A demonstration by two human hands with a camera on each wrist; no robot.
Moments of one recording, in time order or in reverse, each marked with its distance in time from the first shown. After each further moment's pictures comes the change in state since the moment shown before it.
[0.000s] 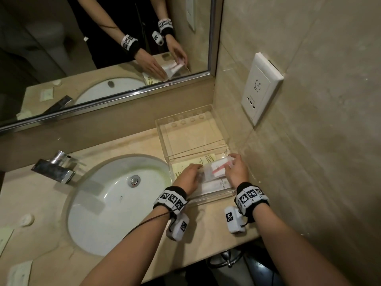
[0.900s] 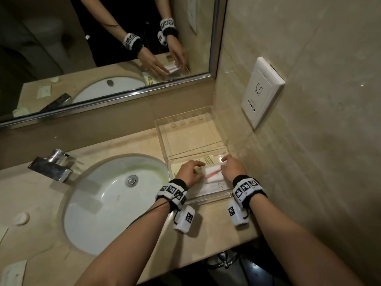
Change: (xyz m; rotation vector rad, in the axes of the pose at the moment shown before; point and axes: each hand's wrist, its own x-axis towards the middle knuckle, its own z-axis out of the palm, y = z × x) left_hand 0.011 0.021 -0.019 -0.195 -0.024 -0.198; right_hand 0.016 -0.018 -0.002 -0.419 -0.185 0.020
